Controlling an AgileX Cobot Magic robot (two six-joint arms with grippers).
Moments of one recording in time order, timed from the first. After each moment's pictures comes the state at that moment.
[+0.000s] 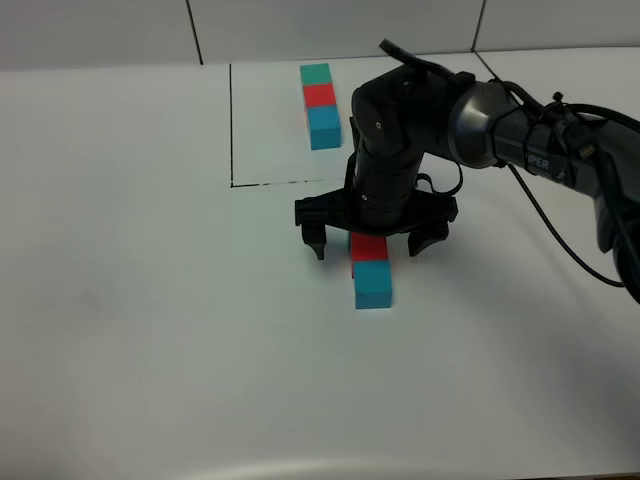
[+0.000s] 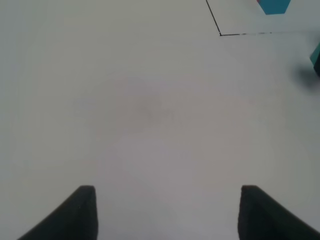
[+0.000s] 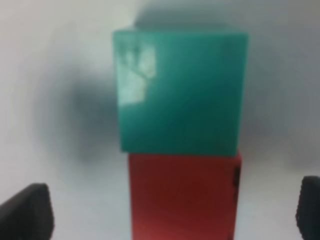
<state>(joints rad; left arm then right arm) -0.02 0.00 -0.51 -0.07 1.07 0.02 0.65 2.18 -1.64 0.02 0.96 0.55</state>
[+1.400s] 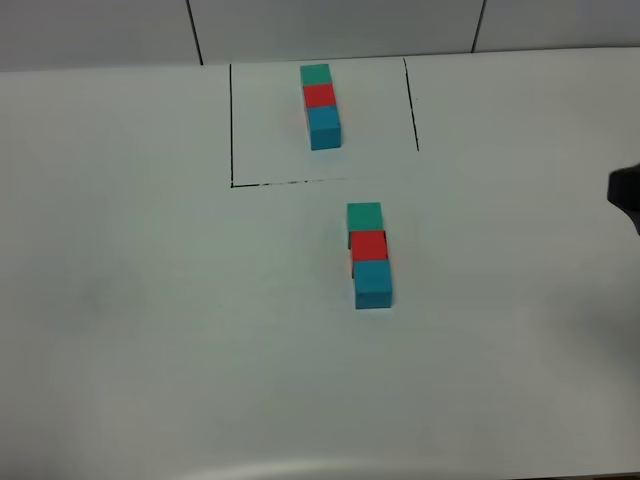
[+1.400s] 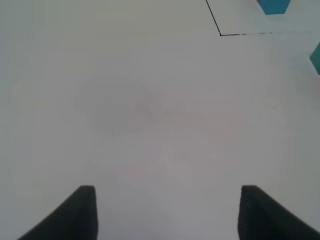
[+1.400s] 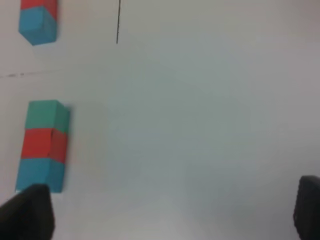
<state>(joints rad) -0.02 0.00 -0.51 -0.07 1.07 0.02 0.18 0.88 -0.81 0.09 0.73 0.10</state>
